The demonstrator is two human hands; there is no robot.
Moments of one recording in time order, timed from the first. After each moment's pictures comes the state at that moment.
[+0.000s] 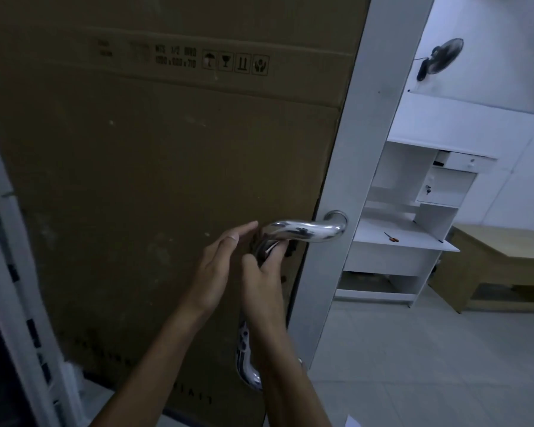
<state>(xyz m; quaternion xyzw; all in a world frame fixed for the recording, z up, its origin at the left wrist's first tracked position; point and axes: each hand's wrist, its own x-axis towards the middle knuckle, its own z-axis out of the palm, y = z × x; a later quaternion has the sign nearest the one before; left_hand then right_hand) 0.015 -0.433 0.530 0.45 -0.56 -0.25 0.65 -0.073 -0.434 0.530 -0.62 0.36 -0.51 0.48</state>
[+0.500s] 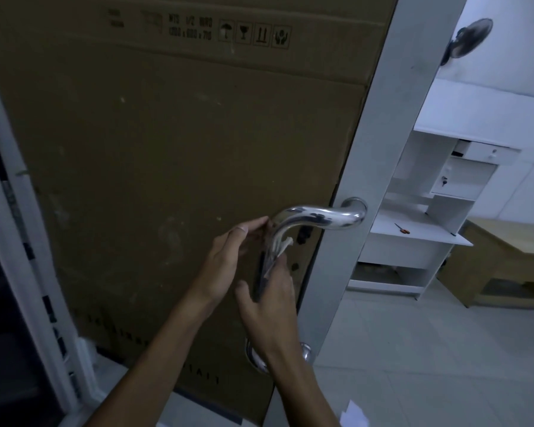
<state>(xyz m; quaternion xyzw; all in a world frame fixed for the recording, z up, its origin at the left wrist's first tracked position) 0.022 -0.436 0.516 0.47 -0.54 -0.29 0.63 -0.081 -0.438 0.475 -0.76 0.42 -0.44 0.25</state>
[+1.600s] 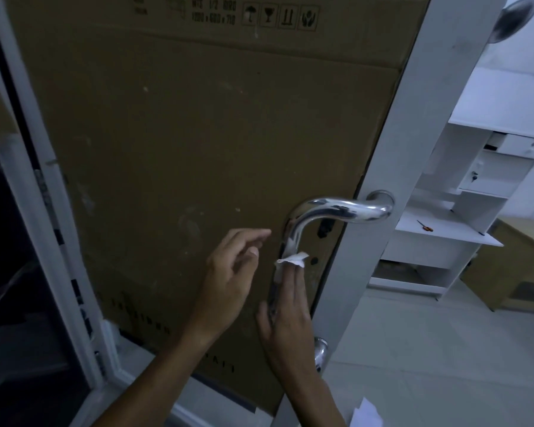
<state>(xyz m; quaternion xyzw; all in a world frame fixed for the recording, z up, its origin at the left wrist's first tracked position) 0.028 -0.406 0.486 0.49 -0.58 -0.10 0.64 -0.087 -0.446 0.415 -0.80 0.39 -0.46 0.09</state>
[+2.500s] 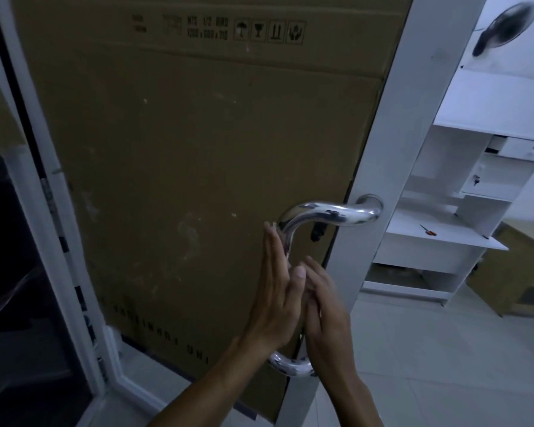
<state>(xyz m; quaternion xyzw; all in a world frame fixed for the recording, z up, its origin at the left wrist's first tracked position) -0.045 -0.445 0.458 0.51 -0.59 -0.14 0.61 -0.145 -0.456 0.449 -0.77 0.31 -0.52 0.19</state>
